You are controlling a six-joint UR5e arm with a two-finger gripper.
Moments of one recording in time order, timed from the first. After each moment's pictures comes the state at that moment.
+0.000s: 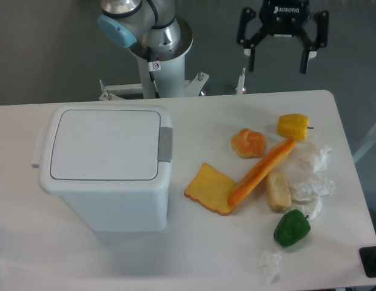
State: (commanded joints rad) arm 2.87 -1.51 -1.58 -1.14 1.01 0.70
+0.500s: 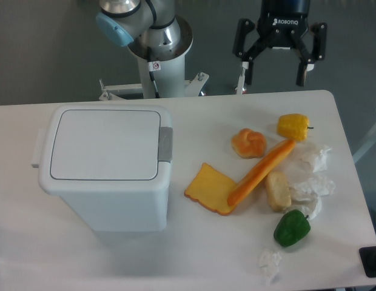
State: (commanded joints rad) arm 2.85 -1.53 -1.56 -1.13 0.98 0.53
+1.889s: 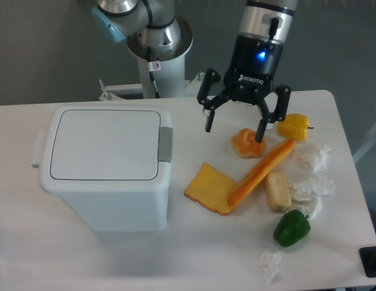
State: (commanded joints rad) arm 2.67 -1.66 -1.58 -1.03 0.92 0.56
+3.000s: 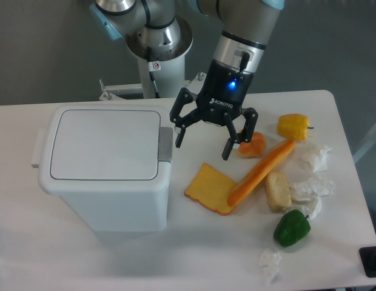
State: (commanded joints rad) arm 2.63 -1.66 -1.64 -1.03 0.93 0.53
